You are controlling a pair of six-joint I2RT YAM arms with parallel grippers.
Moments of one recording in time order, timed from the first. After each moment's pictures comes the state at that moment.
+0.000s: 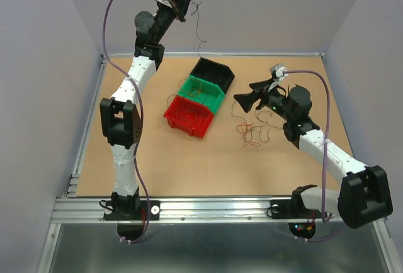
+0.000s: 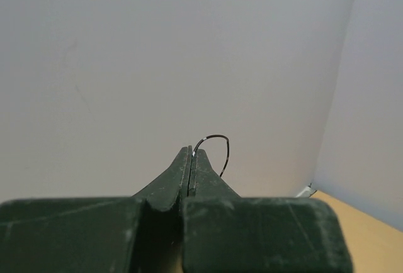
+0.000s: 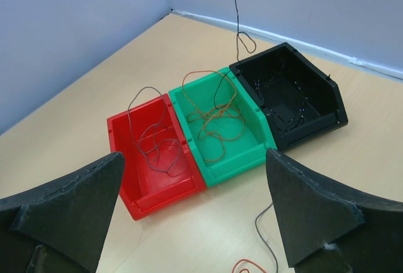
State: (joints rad) left arm -0.25 2.08 2.03 0.63 0.41 -0.27; right arm 0.30 1.20 0.74 0.51 -0.49 0.23
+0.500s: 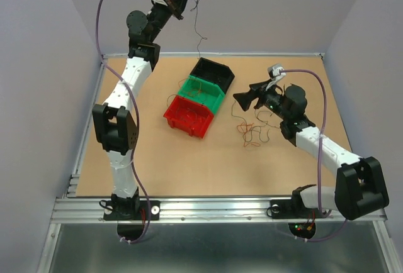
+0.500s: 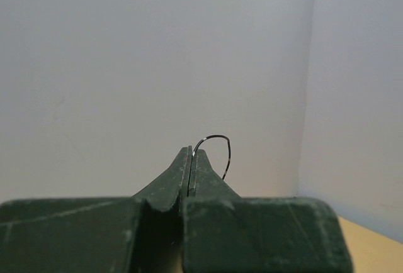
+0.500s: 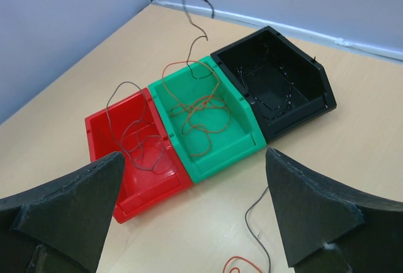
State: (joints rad) left arm -0.25 2.03 2.04 0.66 0.46 -0.28; right arm 0.30 1.27 0.74 0.53 -0.43 0.23
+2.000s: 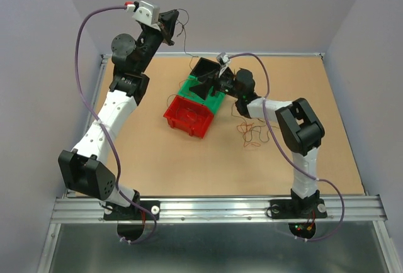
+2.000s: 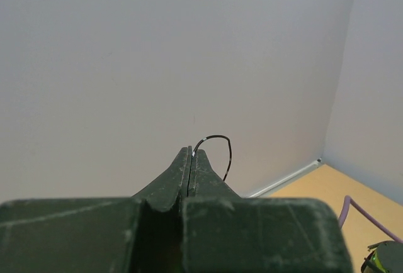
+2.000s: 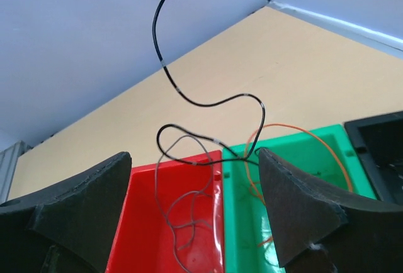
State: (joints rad) left arm -0.33 1.46 1.48 0.43 0.23 -0.06; right arm 0.49 2.05 1.27 0.89 -0.60 0.41
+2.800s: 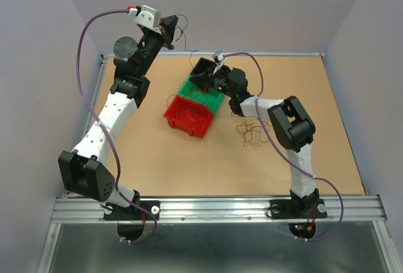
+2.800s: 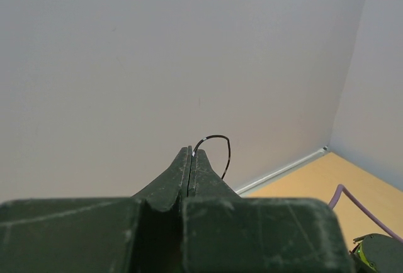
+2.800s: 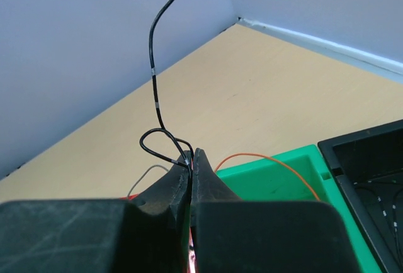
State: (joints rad) left arm -0.33 1.44 1.43 0.41 0.21 -0.05; right arm 0.53 2.16 1.39 0.90 -0.47 0.40
